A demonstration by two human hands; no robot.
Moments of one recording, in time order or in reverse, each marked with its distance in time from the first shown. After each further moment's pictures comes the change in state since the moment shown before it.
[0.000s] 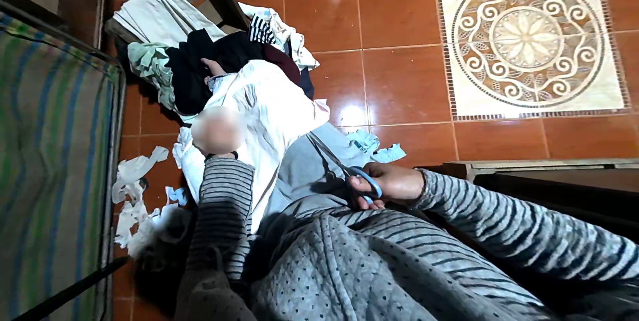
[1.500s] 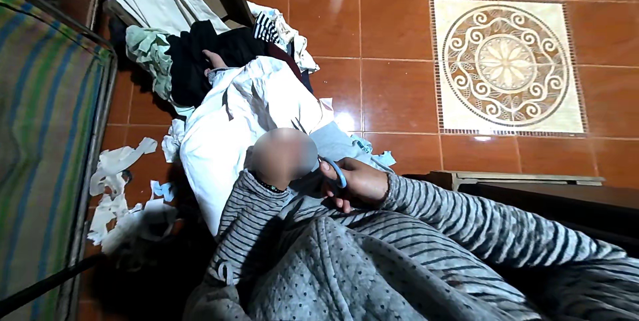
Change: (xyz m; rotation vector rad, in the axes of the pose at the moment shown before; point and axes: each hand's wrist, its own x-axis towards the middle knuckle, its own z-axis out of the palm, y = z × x) left_hand -0.104 0.020 0.057 -0.372 0.470 0.927; right_hand 0.035 -0.032 0.047 0.106 0.190 0.027
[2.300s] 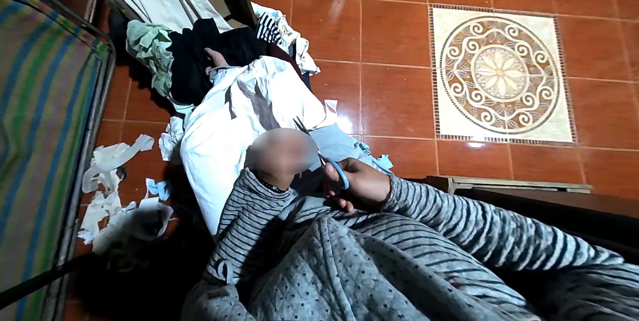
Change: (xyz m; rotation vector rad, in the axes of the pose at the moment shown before) left_hand 0.002 0.001 0.000 -0.020 0.069 0.013; right_hand 0.002 0.004 0.000 0.020 -0.016 -0.096
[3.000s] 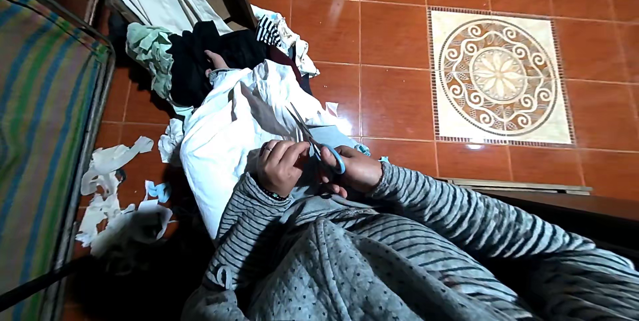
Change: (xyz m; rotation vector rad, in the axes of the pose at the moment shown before) left_hand -0.002 0.003 -0.003 -0.046 0.045 0.027; right_hand 0.021 -0.016 -0.008 -0.005 -0.046 -0.068
